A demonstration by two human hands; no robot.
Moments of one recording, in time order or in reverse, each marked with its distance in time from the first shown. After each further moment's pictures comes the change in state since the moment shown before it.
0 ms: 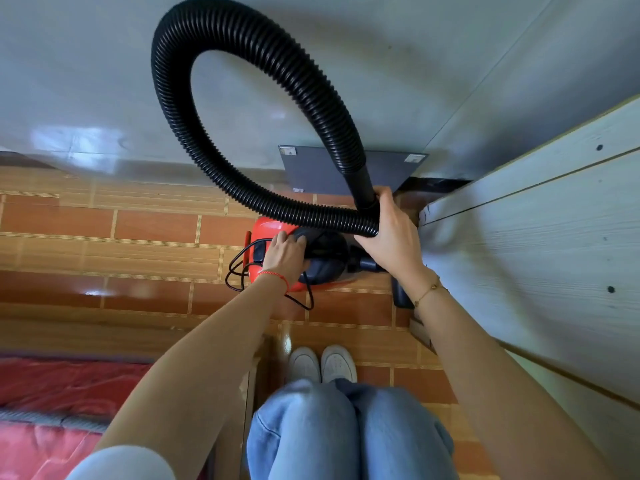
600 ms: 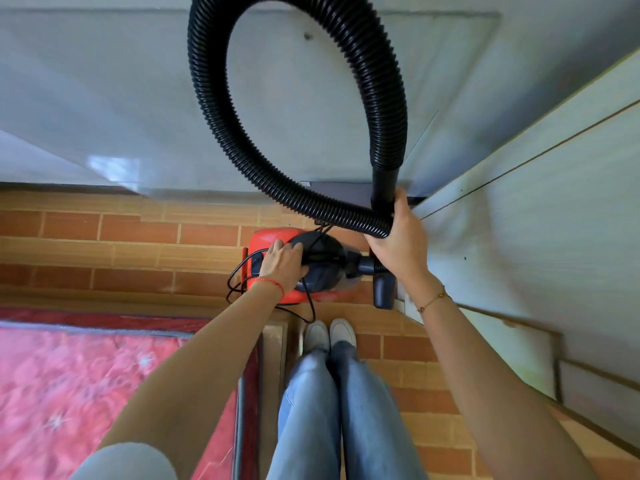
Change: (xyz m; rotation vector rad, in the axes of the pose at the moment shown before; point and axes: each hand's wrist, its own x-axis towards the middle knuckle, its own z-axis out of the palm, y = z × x) left_hand -0.189 0.021 -0.221 -0.063 -0.028 -0.011; right_hand -0.066 -0.153 -0.222 0.182 0.110 0.039
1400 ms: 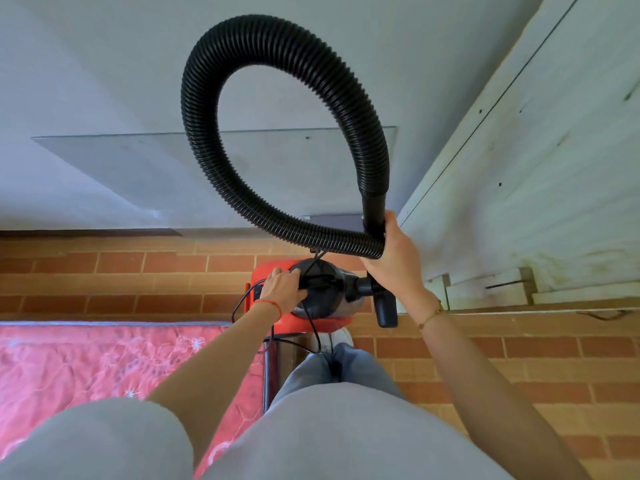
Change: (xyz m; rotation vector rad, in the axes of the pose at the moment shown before) left_hand -0.217 0.050 -0.142 -0.054 -0.020 -0.006; right_hand -0.123 -0.173 -0.189 0.016 0.001 -0.001
